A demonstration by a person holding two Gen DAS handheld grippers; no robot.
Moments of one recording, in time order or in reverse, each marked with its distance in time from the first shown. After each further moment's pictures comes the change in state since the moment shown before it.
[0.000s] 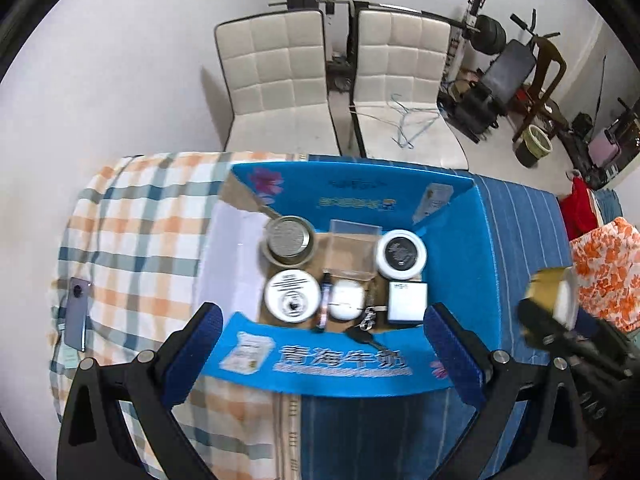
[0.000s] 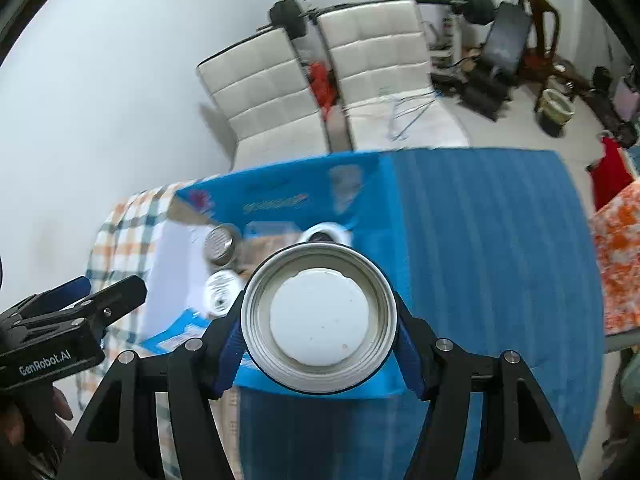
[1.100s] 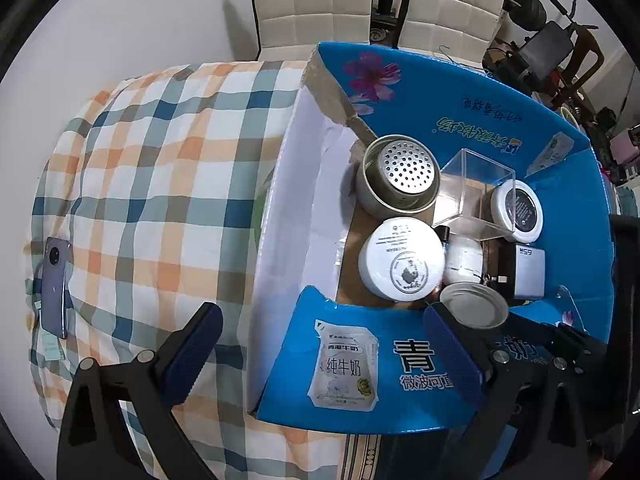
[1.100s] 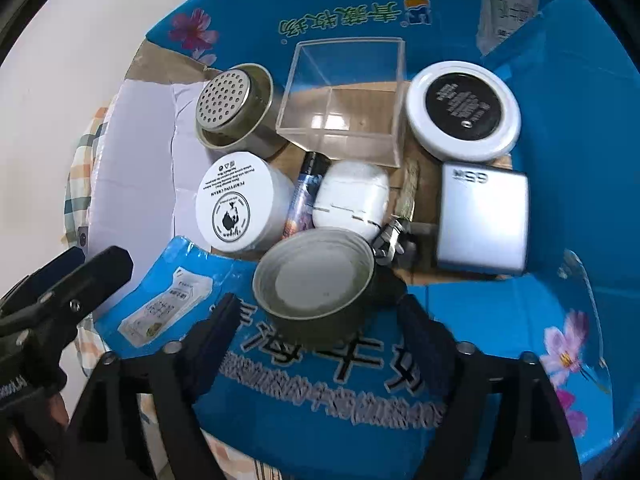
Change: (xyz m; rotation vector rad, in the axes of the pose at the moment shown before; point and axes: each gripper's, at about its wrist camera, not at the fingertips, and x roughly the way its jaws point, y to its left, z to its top) left arm 0.117 0.100 -0.029 -0.055 0.170 -0.003; right arm 0.185 0.035 -0.036 -0.003 0.363 0.021
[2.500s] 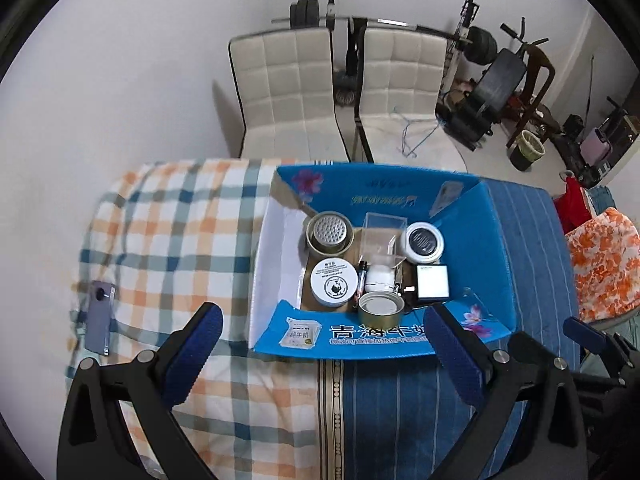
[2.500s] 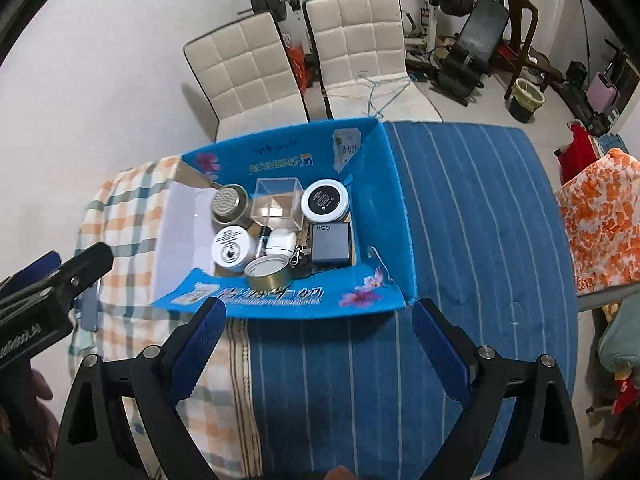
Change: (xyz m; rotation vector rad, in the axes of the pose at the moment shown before) left arm -0.169 -0.052 -0.034 0.094 -0.239 -0.006; right arm -0.236 0.004 -0.107 0.059 -0.347 -0.166
